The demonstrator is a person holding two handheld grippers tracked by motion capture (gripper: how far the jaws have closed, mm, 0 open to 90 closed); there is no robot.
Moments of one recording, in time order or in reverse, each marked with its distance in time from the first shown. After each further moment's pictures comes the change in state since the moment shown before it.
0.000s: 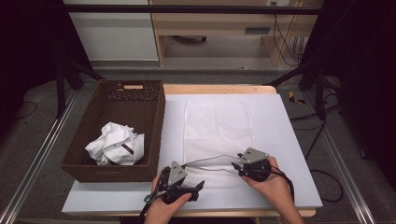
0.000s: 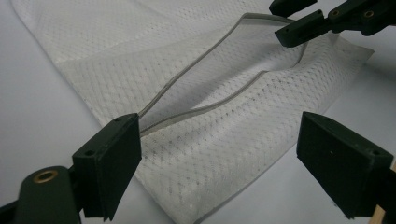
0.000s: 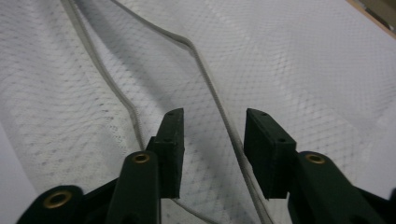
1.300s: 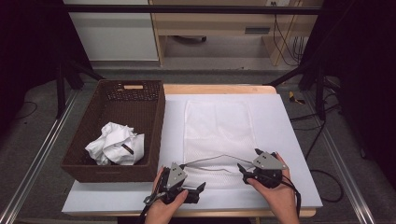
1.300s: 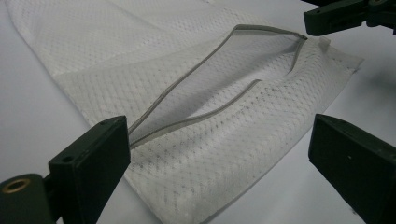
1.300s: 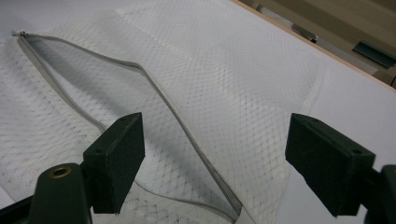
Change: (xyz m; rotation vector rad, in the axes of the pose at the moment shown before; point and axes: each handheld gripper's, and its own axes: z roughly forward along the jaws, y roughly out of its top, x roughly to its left) left arm -0.001 -0.002 -0.001 -0.049 -0.016 0.004; right arm 0.005 -0.014 -0.031 -0.139 -0.208 0.151
